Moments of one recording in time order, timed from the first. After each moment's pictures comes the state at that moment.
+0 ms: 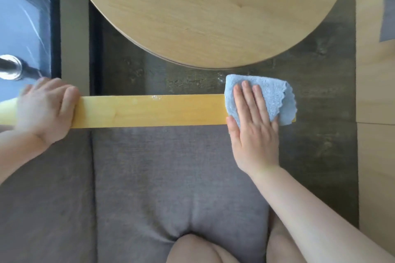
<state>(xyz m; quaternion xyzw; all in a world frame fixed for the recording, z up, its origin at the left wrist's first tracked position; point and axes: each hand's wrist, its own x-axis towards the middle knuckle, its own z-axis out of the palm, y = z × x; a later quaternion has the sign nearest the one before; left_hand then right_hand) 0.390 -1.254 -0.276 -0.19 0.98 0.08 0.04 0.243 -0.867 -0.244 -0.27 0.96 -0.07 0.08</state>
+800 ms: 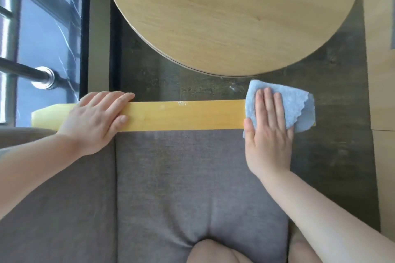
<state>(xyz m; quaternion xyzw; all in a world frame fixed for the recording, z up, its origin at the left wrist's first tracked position) 0.378 -1.222 -0.239 -0.02 0.99 0.08 0.14 0.254 -0.884 -0.242 -0.17 0.98 -0.07 0.09</state>
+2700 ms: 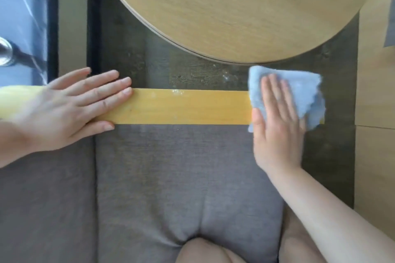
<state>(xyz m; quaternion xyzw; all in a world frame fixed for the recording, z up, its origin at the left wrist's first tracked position) 0.375 -1.237 -0.245 0.15 0.98 0.06 0.12 0.245 -0.883 -0.247 -0.23 0.97 -0.10 0.04</state>
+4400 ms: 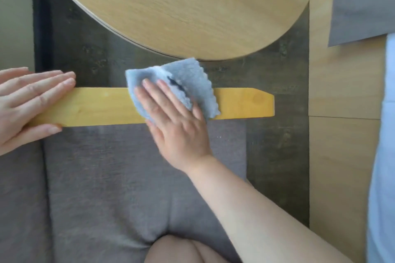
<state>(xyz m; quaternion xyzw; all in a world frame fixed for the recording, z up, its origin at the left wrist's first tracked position) 0.391 -1.243 -0.329 0.08 0.96 0.26 0.11 0.276 -0.945 -0.250 -0.36 0.91 -0.17 0.06</state>
